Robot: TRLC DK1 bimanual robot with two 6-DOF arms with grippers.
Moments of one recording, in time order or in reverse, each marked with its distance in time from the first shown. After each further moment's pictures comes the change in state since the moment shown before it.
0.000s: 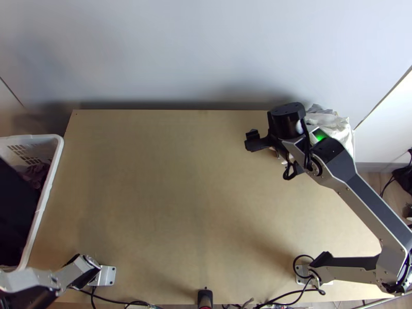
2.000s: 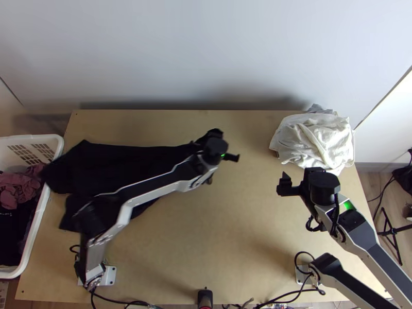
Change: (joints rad) left arm -1.710 0.818 -0.333 0.735 -0.865 -0.028; right arm -0.144 -0.600 -0.855 0.316 -0.021 0.092
